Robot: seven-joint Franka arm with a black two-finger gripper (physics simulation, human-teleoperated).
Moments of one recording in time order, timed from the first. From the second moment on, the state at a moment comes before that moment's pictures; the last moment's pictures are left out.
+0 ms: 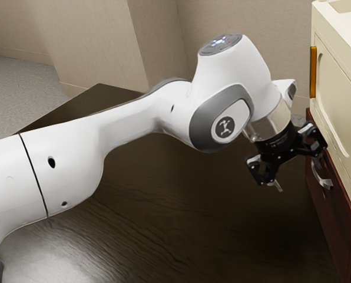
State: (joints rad) arm -0.28 0.38 -0.06 -1.35 -0.12 2.08 -1.13
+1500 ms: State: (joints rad) arm -0.28 0.26 -0.06 -1.51 -0.08 2.13 -1.10
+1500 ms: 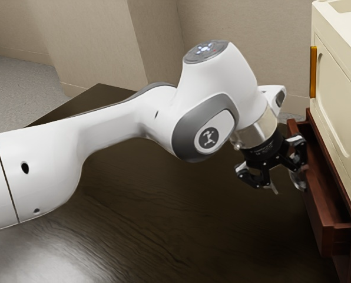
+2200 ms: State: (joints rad) arm -0.28 0.18 -0.05 -1.62 -0.07 2.16 -1.10
